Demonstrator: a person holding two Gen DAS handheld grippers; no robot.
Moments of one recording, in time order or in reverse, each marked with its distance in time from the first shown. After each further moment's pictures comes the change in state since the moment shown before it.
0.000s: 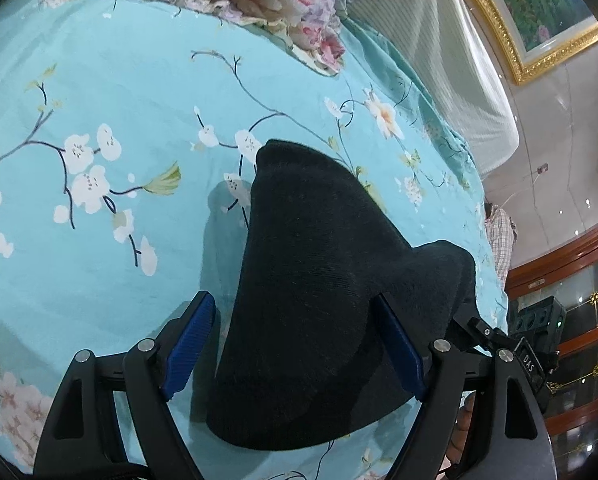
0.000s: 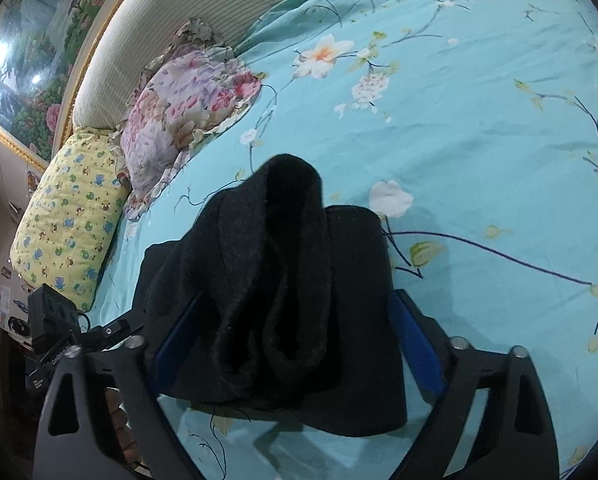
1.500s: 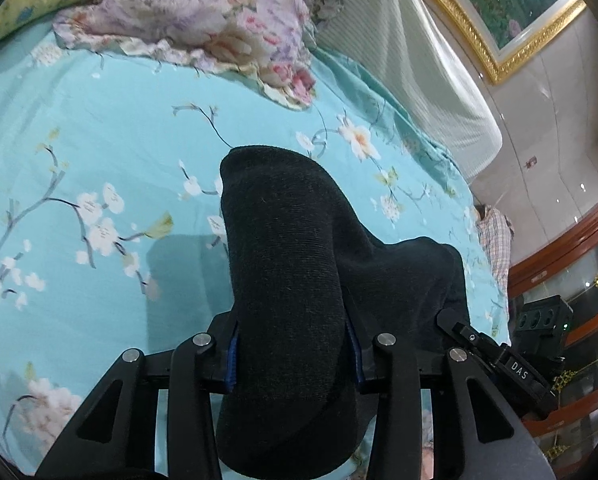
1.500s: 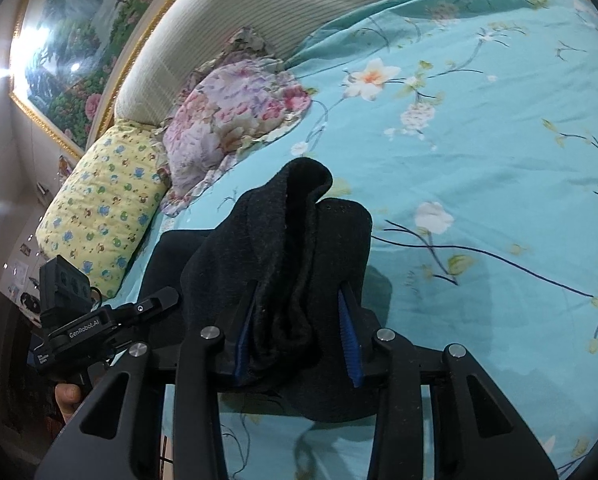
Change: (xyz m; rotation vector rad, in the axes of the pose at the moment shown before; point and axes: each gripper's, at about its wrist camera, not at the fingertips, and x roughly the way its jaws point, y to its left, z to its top) left arm -0.044 -0.024 0.003 0.092 -0.107 0.006; right arm -0.023 0.031 -0.008 -0.109 -0.054 0.108
